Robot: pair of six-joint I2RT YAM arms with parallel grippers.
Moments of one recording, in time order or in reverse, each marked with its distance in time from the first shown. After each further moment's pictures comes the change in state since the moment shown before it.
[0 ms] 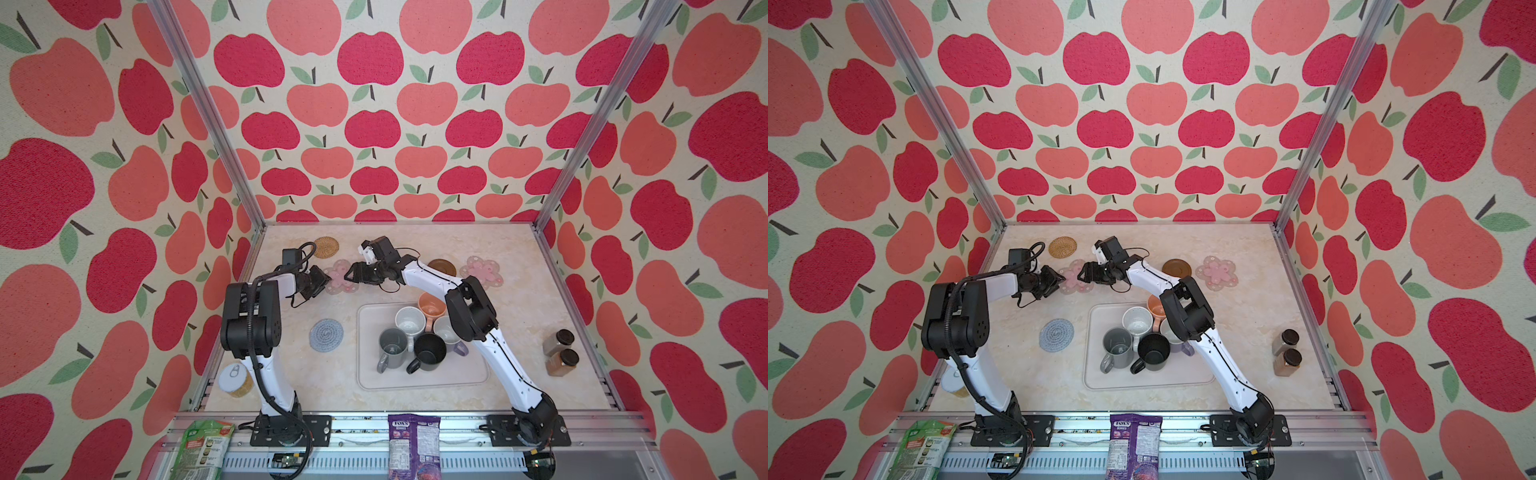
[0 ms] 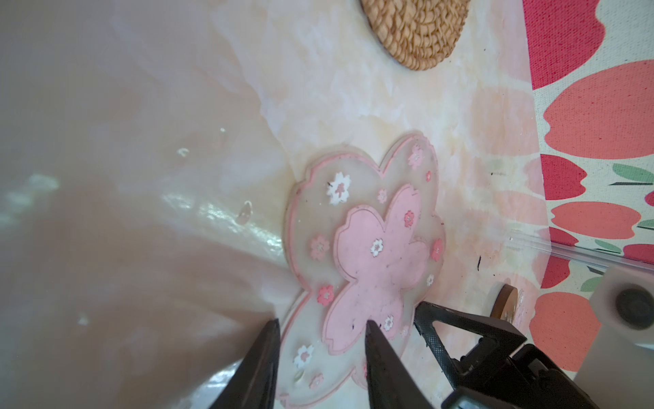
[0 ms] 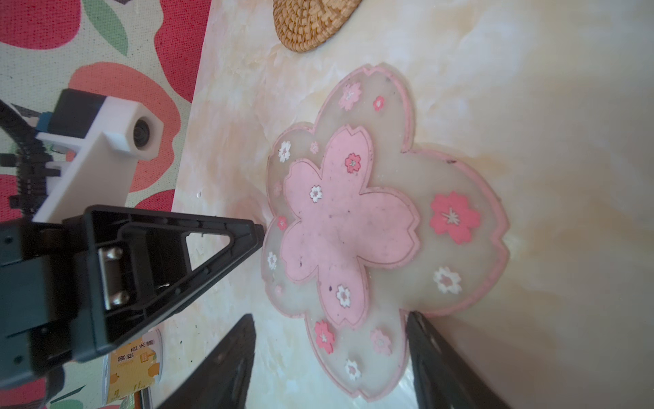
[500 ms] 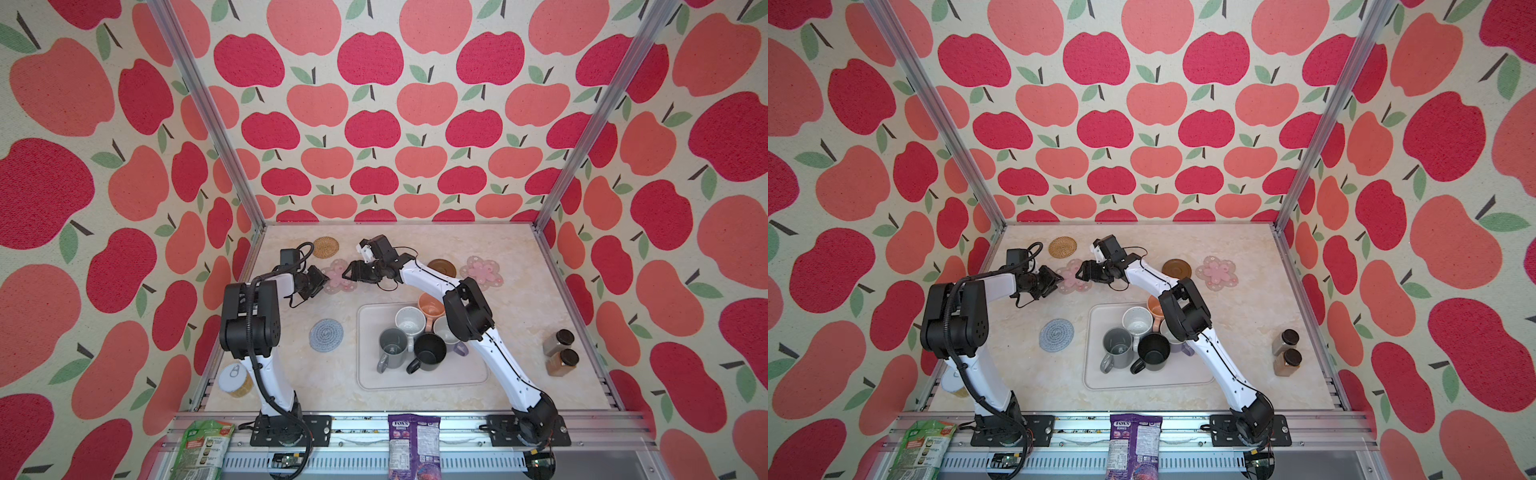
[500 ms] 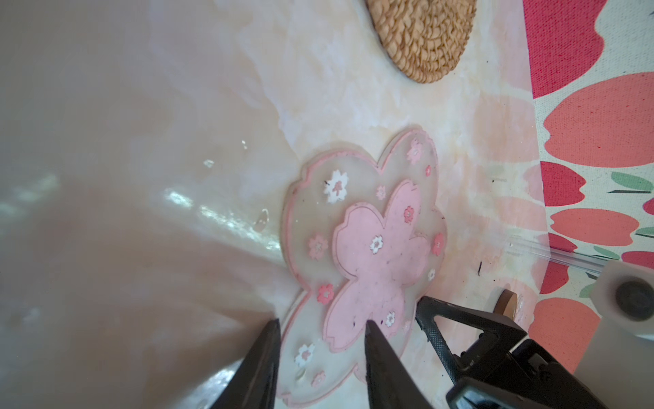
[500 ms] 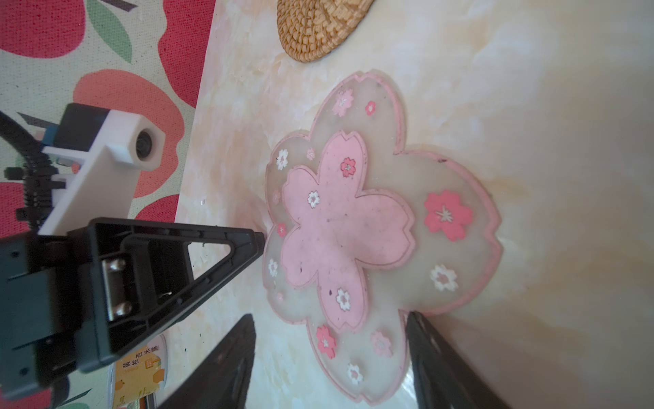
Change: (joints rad) left arm 0.018 0.000 0.000 -0.003 0.000 0.000; right arm 0.002 0.051 0.091 -0.032 -0.011 0.011
